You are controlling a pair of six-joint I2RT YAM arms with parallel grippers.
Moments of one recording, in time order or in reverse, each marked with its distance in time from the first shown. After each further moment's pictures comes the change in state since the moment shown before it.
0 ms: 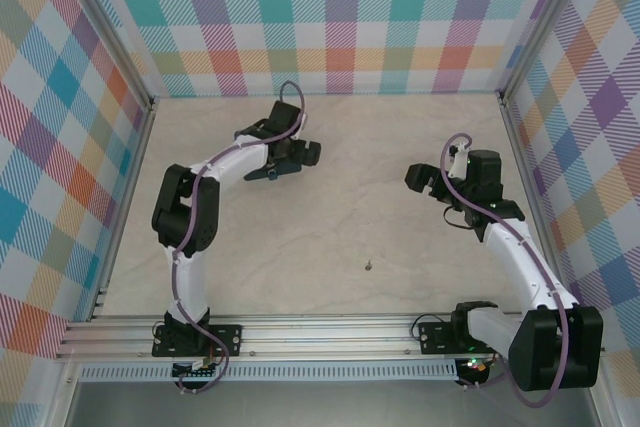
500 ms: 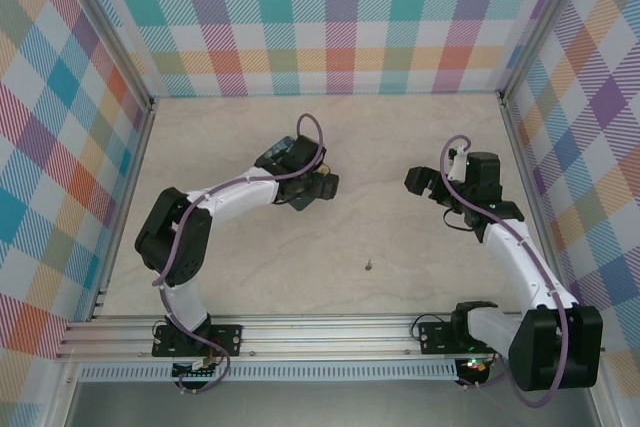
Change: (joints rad) left arm -0.212 -0.212 -0.280 0.047 -0.091 -0.184; right arm 0.000 0.000 -0.011 -0.021 0.000 0.001
